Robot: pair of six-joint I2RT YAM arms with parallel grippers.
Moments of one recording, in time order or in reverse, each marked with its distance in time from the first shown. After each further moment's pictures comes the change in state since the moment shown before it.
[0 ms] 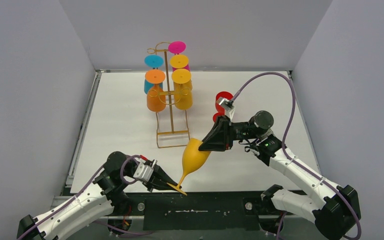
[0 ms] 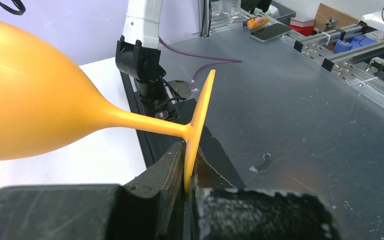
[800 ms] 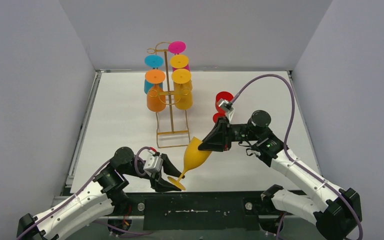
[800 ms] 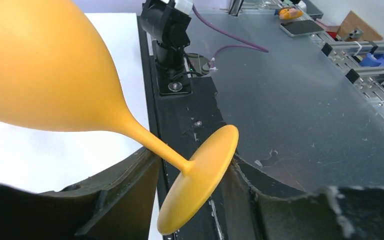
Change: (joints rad) left arm 0.001 0.029 0.044 -0.219 -0.137 0.028; right arm 0.000 -0.022 0.003 -0.175 0.068 -0.155
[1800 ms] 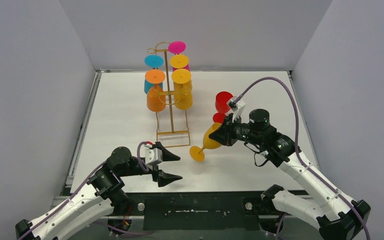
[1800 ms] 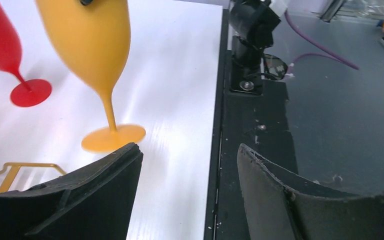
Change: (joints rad) left arm 0.000 -0.061 0.055 -0.195 -0.332 0.080; right arm 0.004 -0.071 0.141 -0.628 0.514 -0.397
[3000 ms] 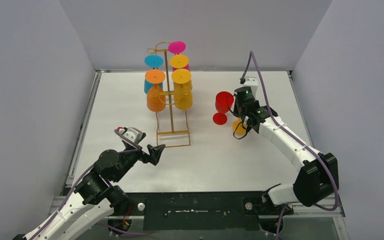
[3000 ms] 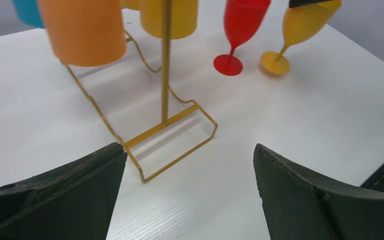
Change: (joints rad) left arm 0.045 -0.149 0.077 -0.227 -0.782 -0.111; right arm -0.158 0.431 0.234 -0.137 0.947 0.005
